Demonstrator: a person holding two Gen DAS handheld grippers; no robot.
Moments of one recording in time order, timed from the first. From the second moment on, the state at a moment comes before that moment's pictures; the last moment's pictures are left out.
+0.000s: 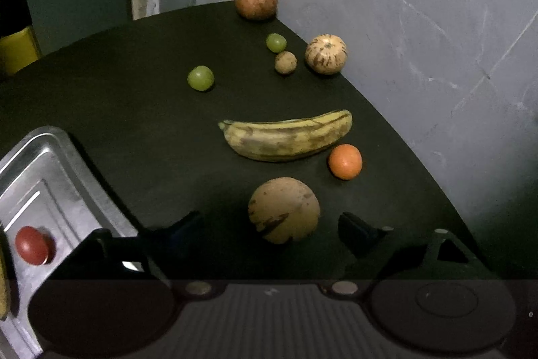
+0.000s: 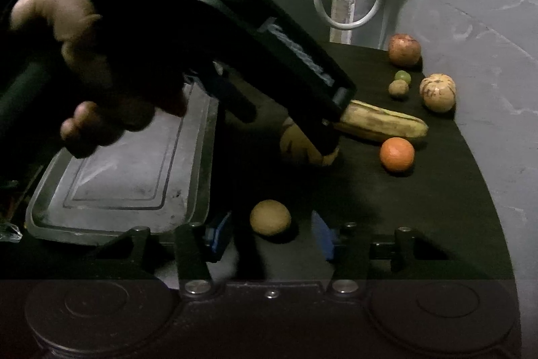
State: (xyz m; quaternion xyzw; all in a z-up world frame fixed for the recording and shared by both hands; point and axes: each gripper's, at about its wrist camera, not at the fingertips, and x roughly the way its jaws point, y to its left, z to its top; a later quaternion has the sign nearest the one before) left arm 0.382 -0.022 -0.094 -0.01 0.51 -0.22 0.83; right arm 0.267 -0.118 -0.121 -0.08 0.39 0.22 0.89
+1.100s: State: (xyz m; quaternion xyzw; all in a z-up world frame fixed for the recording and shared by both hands) left arm 0.371 -0.004 -0.079 -0.05 0.48 -0.23 0.85; right arm 0.246 -0.109 -0.072 -0.02 0.37 0.13 0.92
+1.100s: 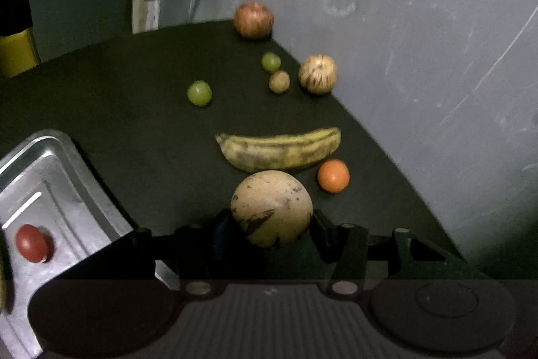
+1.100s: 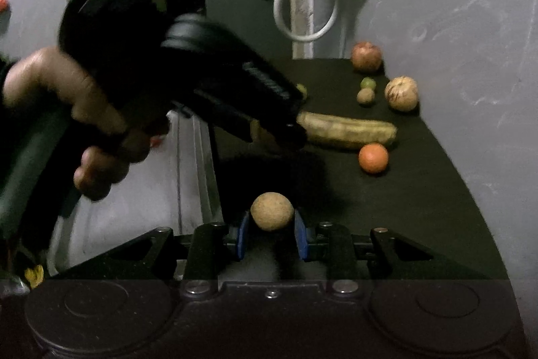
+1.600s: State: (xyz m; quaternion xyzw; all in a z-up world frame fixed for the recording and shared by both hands) left arm 0.329 0.109 -0.012 -0.10 0.42 -0.18 0.89; right arm 0.251 -0.051 -0.002 -0.03 0.31 0.15 0.94
